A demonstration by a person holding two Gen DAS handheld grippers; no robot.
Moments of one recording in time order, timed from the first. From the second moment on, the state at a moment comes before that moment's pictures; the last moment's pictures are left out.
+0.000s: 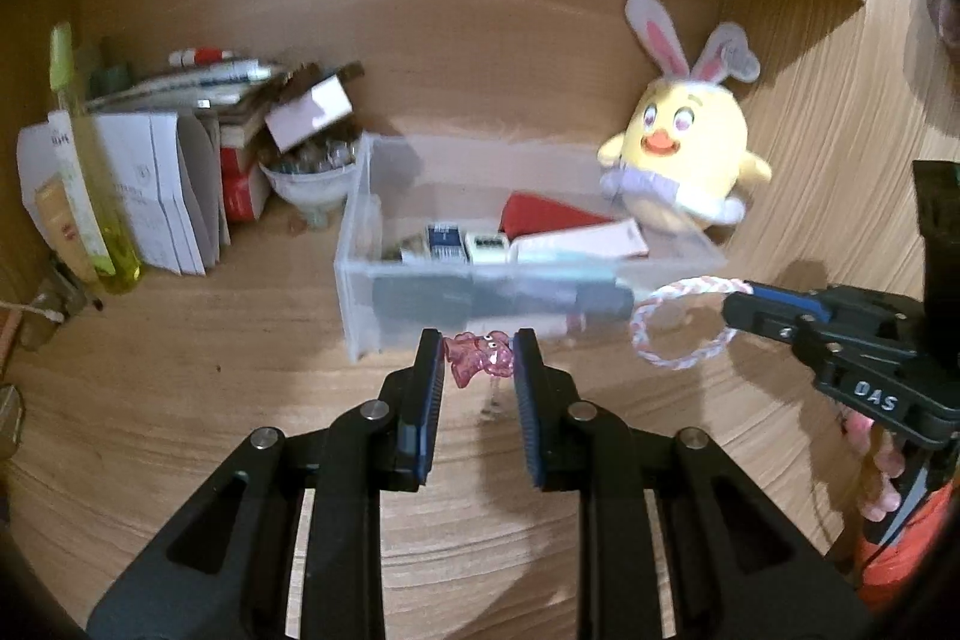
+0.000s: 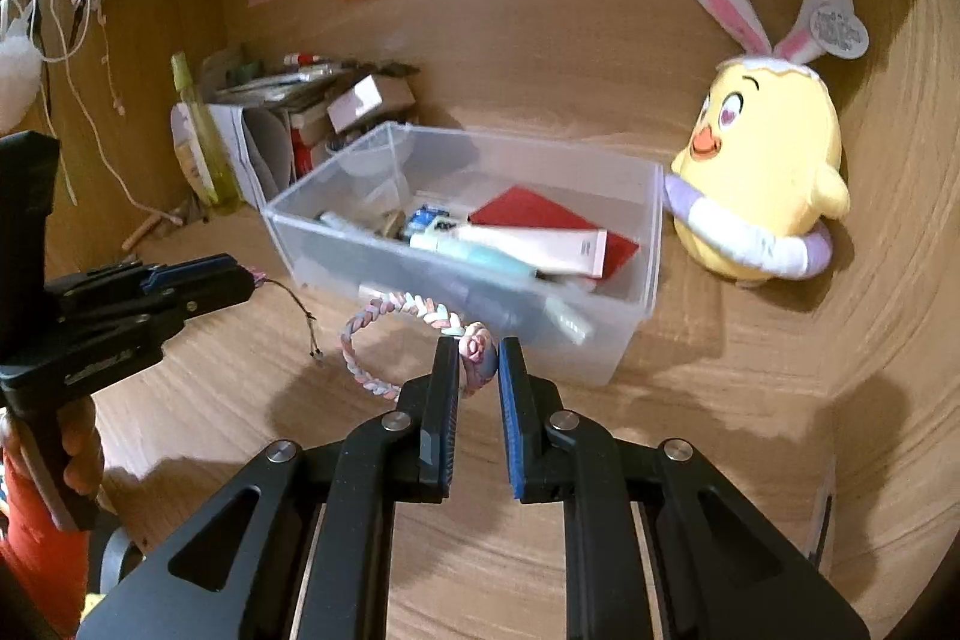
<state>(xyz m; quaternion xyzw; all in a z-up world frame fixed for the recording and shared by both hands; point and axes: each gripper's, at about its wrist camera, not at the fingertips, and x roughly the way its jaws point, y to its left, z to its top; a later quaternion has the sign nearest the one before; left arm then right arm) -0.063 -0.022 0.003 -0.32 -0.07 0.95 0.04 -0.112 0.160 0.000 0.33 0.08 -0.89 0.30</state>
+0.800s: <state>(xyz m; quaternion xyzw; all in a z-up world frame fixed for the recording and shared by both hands) -0.079 -0.029 0.073 -0.24 -0.07 0.97 0.02 -0.155 0.143 0.048 0.29 0.07 -0.91 0.30</state>
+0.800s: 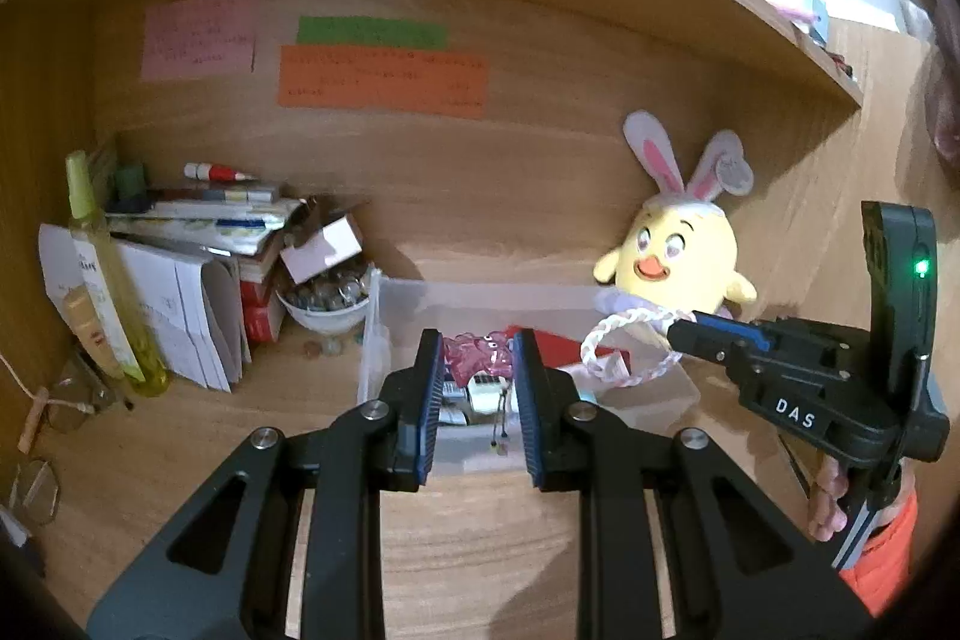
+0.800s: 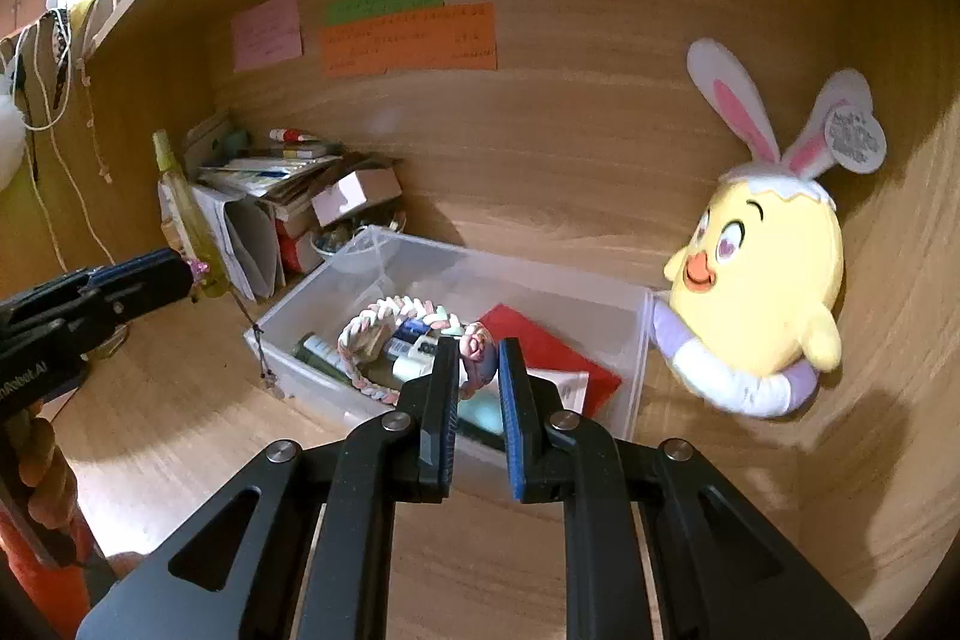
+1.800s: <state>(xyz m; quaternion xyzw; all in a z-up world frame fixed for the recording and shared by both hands) -0.163 -0.029 0.011 -0.33 -0.10 0.94 0.03 -0.209 0.110 -0.004 0.35 0.09 -0.89 0.29</state>
